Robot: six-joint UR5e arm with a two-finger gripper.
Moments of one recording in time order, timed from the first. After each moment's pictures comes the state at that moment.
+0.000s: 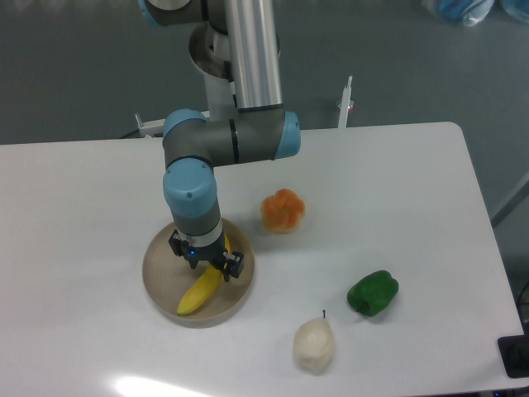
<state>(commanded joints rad) 1.96 -2.06 -1.78 -0.78 1.59 0.55</state>
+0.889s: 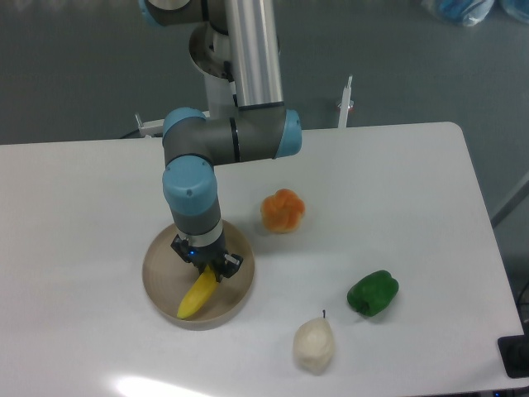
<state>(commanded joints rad) 1.98 -1.98 -1.77 -0.80 1.59 0.66</state>
